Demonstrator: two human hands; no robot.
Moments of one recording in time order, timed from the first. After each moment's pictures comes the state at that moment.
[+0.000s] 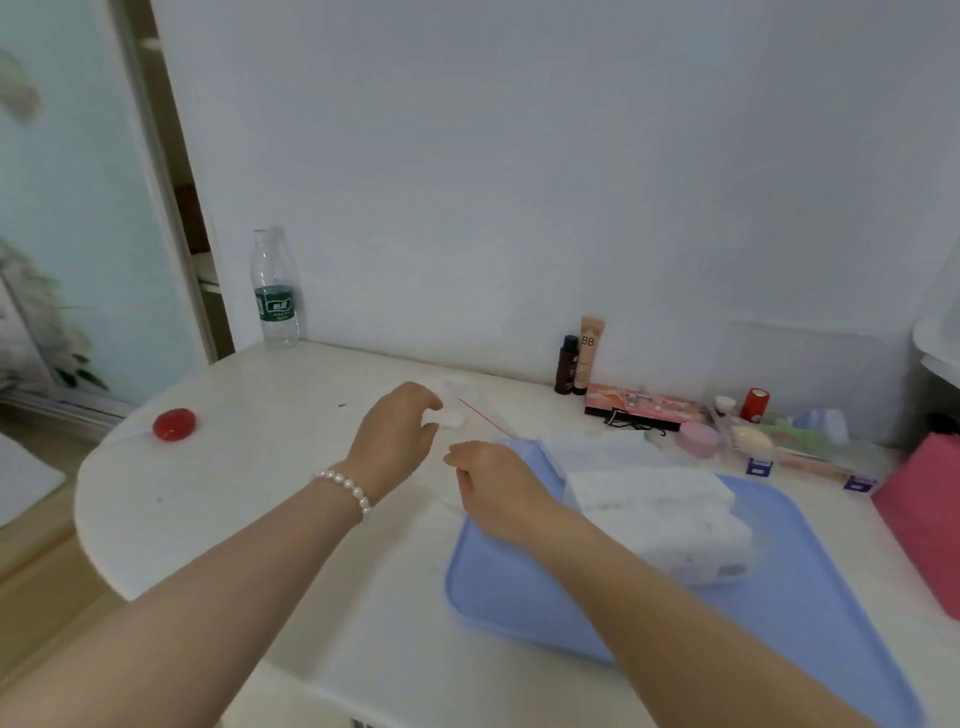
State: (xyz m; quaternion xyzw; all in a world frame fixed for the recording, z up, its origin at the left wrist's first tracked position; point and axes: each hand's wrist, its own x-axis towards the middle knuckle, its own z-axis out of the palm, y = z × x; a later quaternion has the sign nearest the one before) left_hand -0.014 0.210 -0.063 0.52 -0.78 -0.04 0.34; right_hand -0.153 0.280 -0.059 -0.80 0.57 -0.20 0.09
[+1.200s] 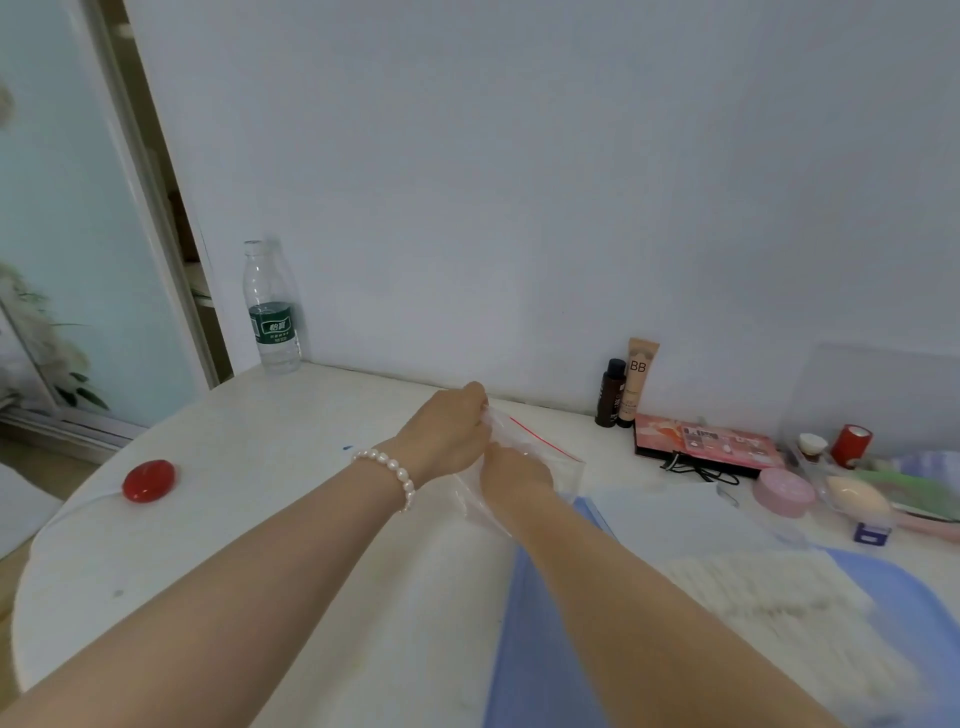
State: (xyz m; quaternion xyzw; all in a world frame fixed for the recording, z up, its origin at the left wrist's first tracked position) left_hand -0.039 0.121 -0.027 0.53 -0.82 -0.13 0.20; right_hand -0.135 0.129 -0.080 -0.69 0.72 0.01 0.09
